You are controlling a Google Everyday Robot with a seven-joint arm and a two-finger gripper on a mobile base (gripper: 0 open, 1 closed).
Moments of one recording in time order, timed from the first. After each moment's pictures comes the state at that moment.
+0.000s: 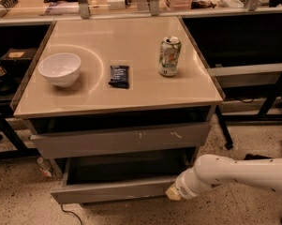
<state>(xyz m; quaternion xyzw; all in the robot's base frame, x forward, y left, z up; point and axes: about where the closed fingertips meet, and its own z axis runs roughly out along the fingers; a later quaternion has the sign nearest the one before) 0.434 -0.124 0.432 -0.37 0.90 0.18 0.13</state>
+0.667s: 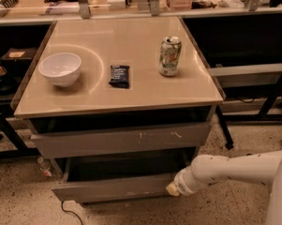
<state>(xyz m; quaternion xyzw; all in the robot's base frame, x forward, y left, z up) 0.457 -0.129 0.413 -0.34 0.92 0.16 0.14</state>
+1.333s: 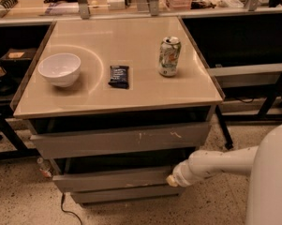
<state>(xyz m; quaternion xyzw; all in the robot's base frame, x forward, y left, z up) 0.500 -0.134 0.400 -0.32 0.92 0.14 0.16</state>
